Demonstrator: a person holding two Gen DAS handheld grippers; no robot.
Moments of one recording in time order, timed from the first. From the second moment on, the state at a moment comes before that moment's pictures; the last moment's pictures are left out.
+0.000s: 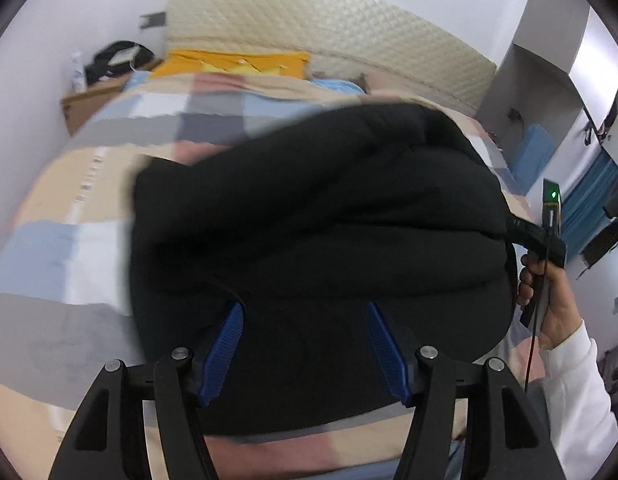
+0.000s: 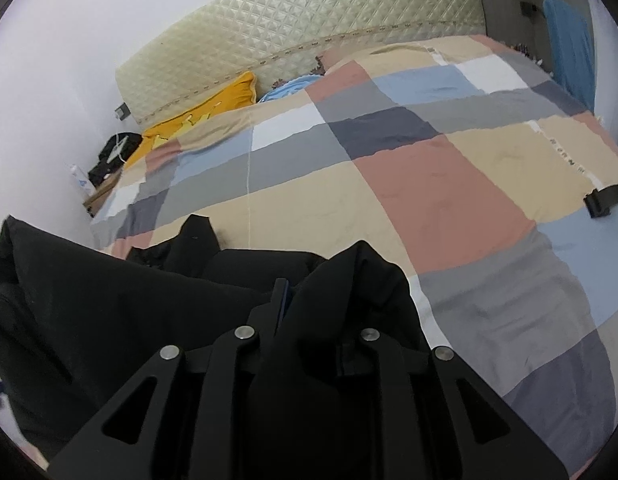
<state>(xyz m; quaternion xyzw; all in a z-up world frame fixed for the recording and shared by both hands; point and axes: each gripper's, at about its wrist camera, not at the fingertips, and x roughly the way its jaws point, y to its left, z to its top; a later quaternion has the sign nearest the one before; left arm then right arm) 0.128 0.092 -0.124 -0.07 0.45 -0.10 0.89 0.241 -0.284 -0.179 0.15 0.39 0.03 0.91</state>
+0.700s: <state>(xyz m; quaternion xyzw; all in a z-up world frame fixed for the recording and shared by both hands) 0.163 0.061 -0.153 -0.05 0.37 -0.03 0.93 0.134 -0.275 -0.119 0.09 0.31 0.09 0.94</state>
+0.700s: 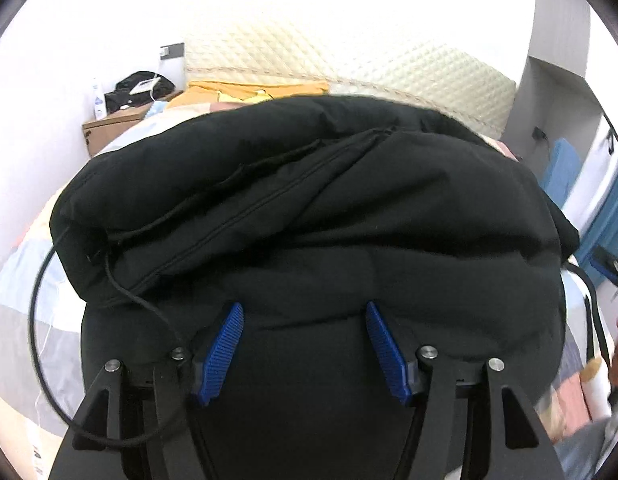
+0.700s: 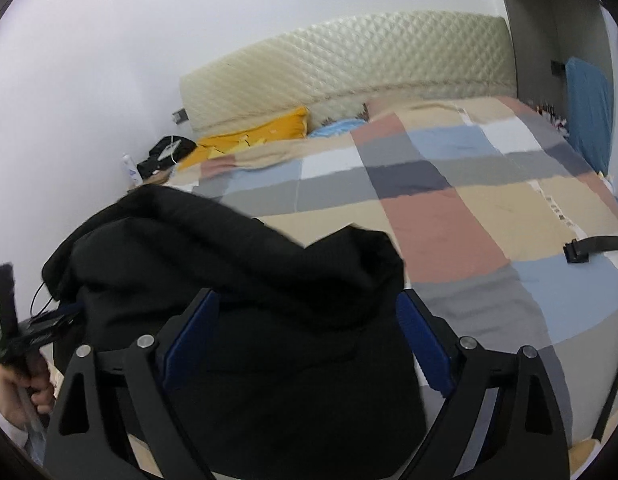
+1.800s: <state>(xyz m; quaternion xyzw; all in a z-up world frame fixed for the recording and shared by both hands) 0.367 0.053 -0.177 0.00 0.41 -0.01 0.91 0.336 -0.207 -0.200 0.05 0.40 0.10 0.91</state>
